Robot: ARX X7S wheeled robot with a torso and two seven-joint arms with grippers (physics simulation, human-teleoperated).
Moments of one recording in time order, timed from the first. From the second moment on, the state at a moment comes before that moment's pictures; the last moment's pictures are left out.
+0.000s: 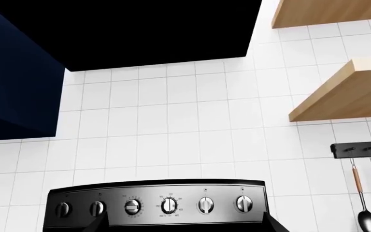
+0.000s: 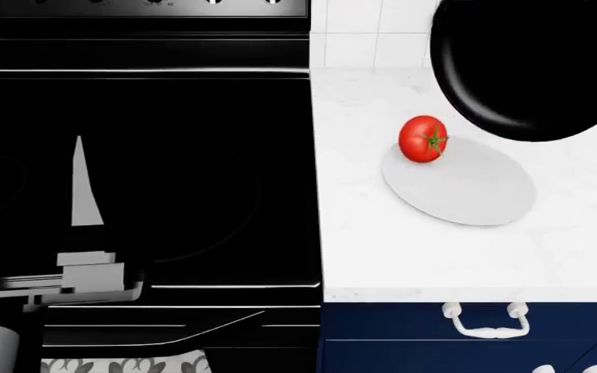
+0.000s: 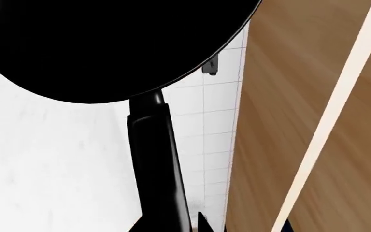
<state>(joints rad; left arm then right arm) -1.04 -1.23 1.40 1.02 -0.54 0.06 -1.47 1.27 1.43 -0.99 -0.54 -0.15 1.01 -0.29</state>
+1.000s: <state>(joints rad) -1.04 -1.24 1.39 1.02 -0.54 0.07 -1.47 1.22 1.22 -0.44 -0.54 1.03 0.87 0.06</state>
